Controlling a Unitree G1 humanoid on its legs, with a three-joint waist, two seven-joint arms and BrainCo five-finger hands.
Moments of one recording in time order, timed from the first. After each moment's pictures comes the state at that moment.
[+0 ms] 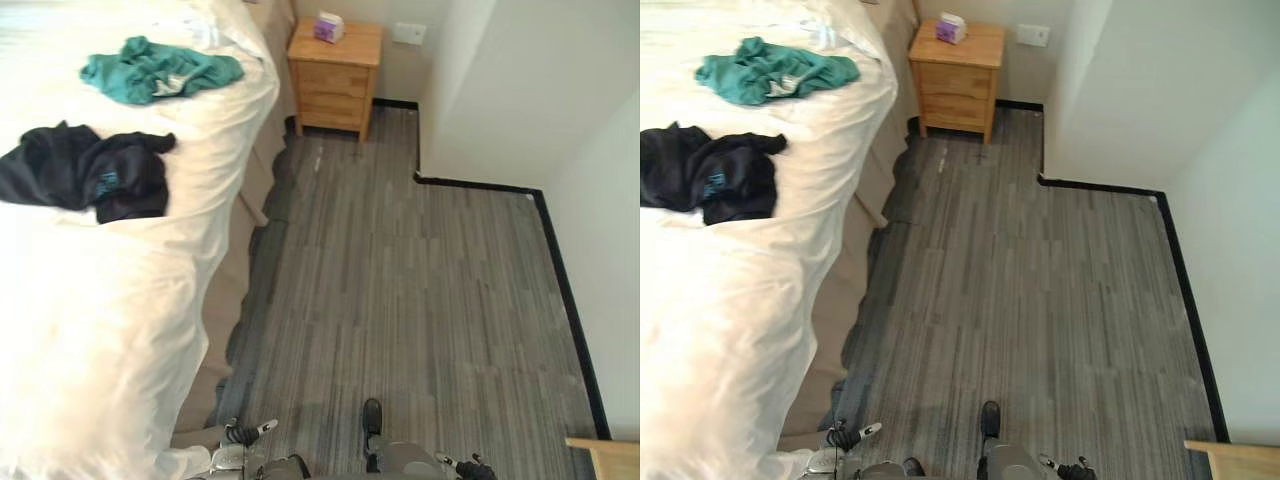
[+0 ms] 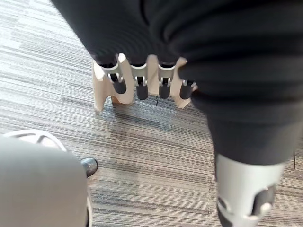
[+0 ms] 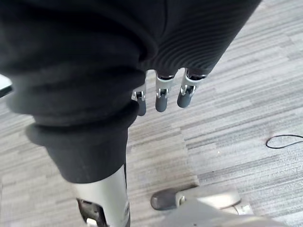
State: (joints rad) left arm 0.07 0.02 0.25 0.92 0.17 0.02 0.20; right arm 0.12 -0.05 -0.38 1.04 0.03 0.02 -0.13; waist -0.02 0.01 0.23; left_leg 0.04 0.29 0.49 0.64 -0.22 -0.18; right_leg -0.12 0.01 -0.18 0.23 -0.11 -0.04
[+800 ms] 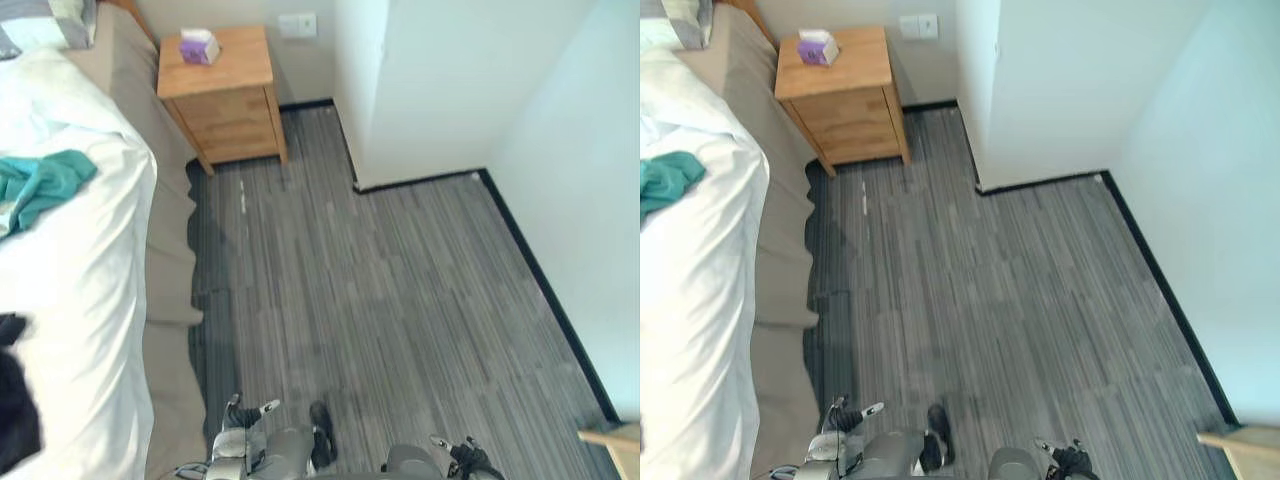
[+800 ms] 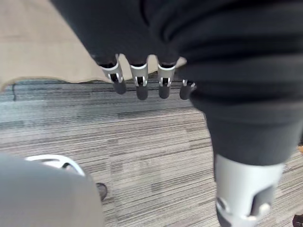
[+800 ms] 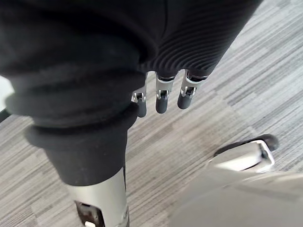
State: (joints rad) left arm 0.06 0.02 0.20 0.92 0.16 0.01 0.20; right arm 0.11 -0.01 -0.44 1.02 -0.01 0.01 -0.13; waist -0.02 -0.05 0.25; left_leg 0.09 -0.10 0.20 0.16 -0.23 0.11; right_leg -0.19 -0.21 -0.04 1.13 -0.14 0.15
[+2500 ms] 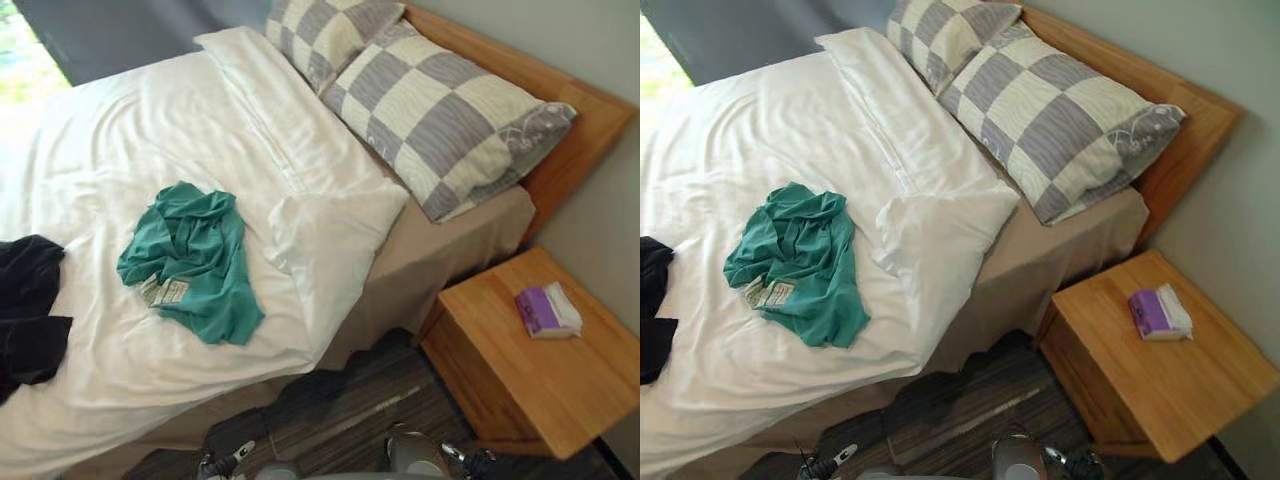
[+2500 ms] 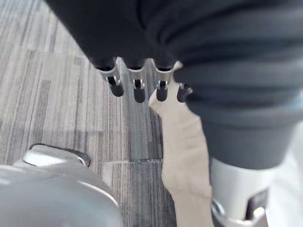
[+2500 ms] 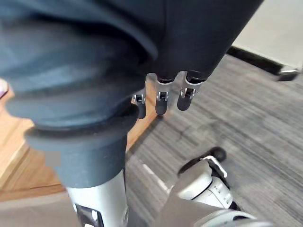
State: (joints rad) left arm 0.15 -0.02 0.40 0.93 0.06 0.01 0.20; right arm 0.13 -0.03 -0.39 0.92 0.01 0.02 -0.11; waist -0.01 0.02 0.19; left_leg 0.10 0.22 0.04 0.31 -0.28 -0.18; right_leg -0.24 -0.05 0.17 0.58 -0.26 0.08
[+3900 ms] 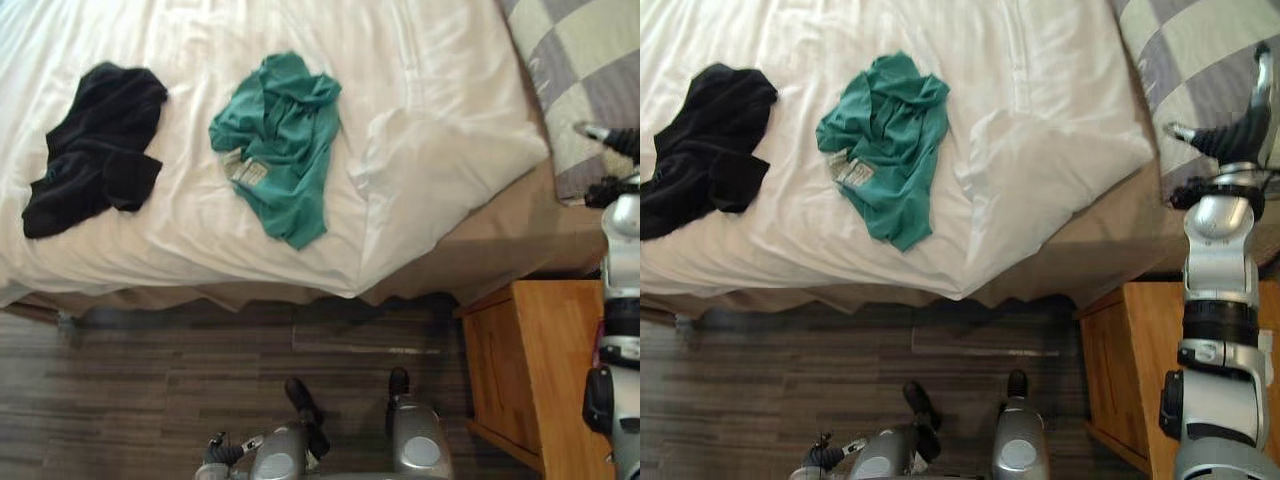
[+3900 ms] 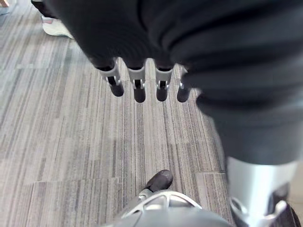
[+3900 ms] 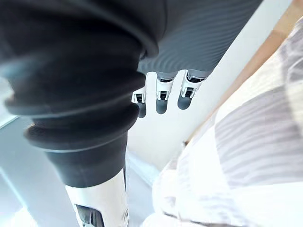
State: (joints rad) left arm 0.12 0.10 0.16 0.97 0.17 -0.01 0.18; right arm -0.76 -0.73 -0.17 0.41 -0.20 -0.04 -0.30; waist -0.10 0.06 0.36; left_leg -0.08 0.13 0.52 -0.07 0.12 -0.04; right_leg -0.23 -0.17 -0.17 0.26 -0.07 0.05
